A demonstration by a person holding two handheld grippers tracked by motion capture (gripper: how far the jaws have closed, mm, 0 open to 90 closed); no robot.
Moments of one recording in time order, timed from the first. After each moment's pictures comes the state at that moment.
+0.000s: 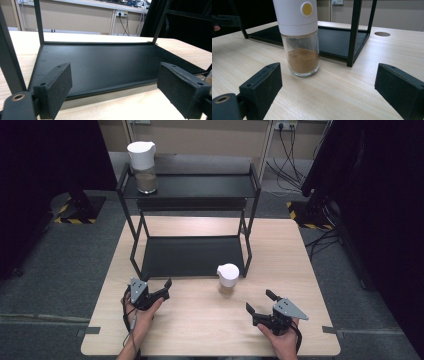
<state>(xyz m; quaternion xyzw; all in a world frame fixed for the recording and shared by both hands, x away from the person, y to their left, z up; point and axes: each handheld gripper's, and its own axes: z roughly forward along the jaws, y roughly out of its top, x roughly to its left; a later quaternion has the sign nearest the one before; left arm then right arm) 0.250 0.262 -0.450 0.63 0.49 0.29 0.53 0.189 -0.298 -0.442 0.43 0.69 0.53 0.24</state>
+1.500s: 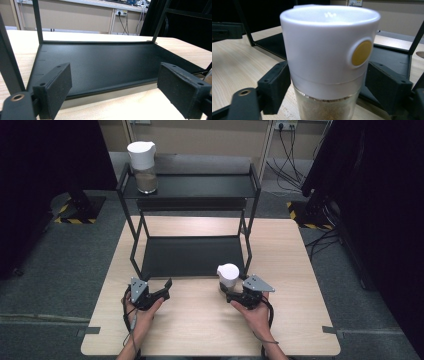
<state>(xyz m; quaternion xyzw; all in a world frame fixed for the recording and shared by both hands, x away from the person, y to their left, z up) 0.252 0.262 -0.449 0.63 0.49 0.28 0.53 0.272 -0.237 -0.438 0.38 0.72 0.54 0.22</state>
